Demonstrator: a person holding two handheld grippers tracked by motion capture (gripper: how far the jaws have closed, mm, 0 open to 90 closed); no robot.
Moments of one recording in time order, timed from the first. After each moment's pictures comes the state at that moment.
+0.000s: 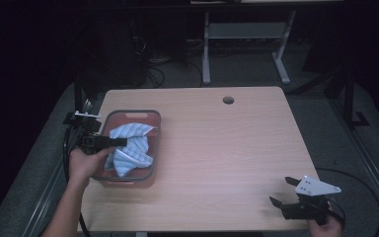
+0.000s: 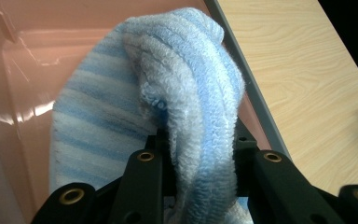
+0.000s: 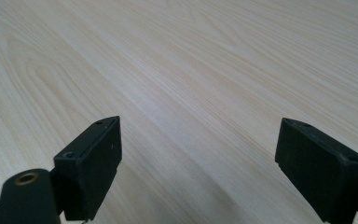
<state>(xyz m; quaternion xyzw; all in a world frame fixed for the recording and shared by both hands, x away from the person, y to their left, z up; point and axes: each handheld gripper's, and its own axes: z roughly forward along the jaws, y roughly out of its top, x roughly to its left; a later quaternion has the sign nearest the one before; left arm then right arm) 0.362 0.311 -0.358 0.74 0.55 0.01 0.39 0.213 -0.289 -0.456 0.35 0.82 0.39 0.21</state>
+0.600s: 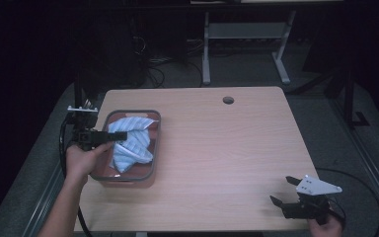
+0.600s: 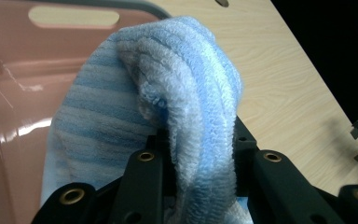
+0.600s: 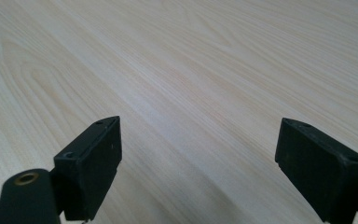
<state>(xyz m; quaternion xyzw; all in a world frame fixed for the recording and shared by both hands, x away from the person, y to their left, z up) 0.355 0.307 -0.330 0.72 0.54 0.01 0.43 0.214 -0.291 -0.456 0.36 0.82 0.39 0.21</state>
